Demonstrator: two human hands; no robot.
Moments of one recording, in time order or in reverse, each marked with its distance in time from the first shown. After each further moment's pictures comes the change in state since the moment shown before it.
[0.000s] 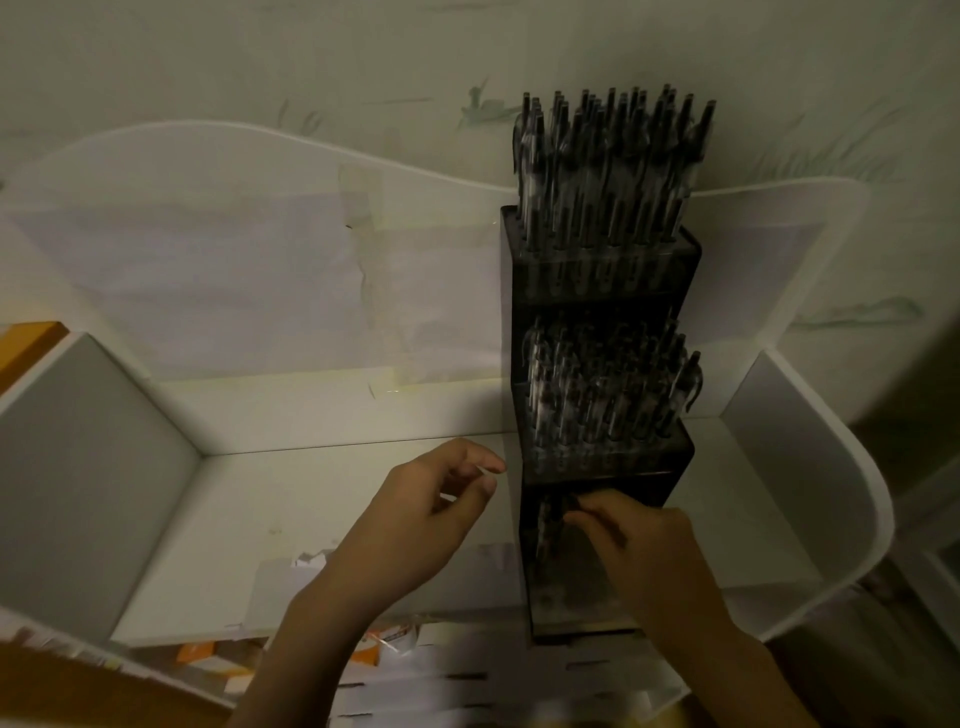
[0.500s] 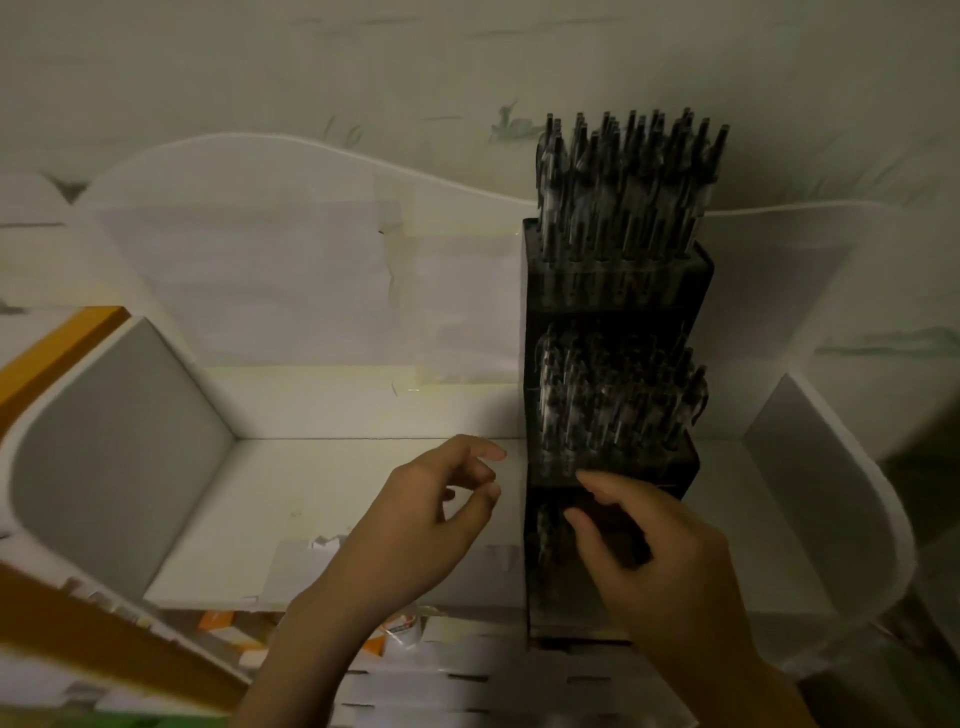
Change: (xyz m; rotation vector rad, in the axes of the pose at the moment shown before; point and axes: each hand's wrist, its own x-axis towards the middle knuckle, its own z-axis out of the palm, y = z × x) left_hand -0.019 0.016 0.002 0.096 0.108 0.027; right_hand 0.002 -0.042 -0.033 -0.014 0.101 -0.053
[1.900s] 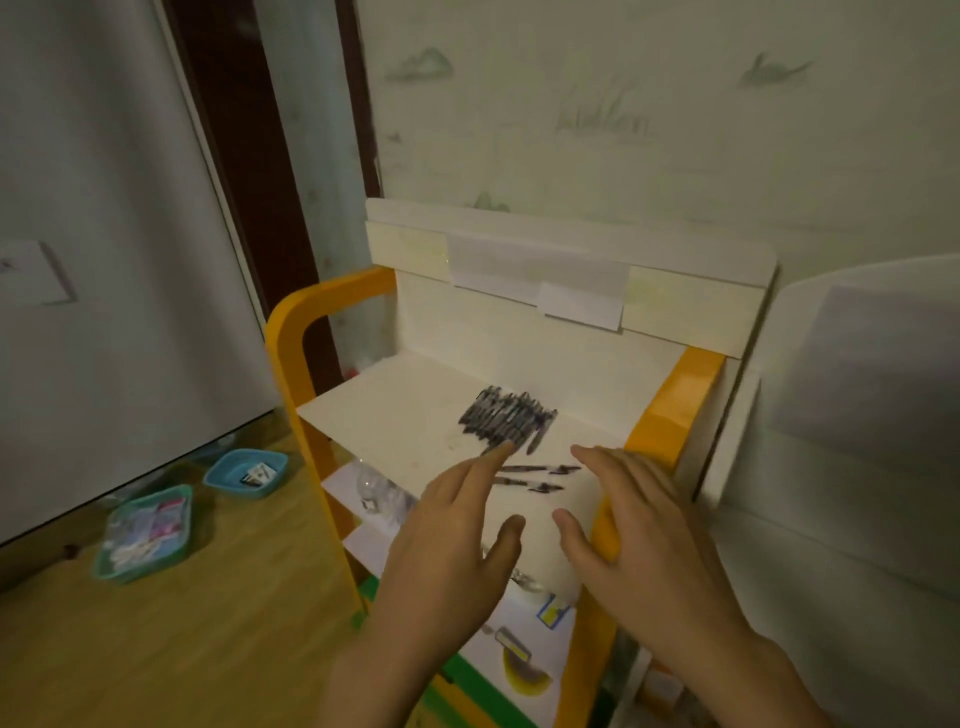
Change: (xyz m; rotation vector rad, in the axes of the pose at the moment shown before) left_hand -0.301 -0.231 -0.351 0.455 0.653 -0.217; right_hand -0.049 -0.434 0.317 0.030 -0.540 -0.458
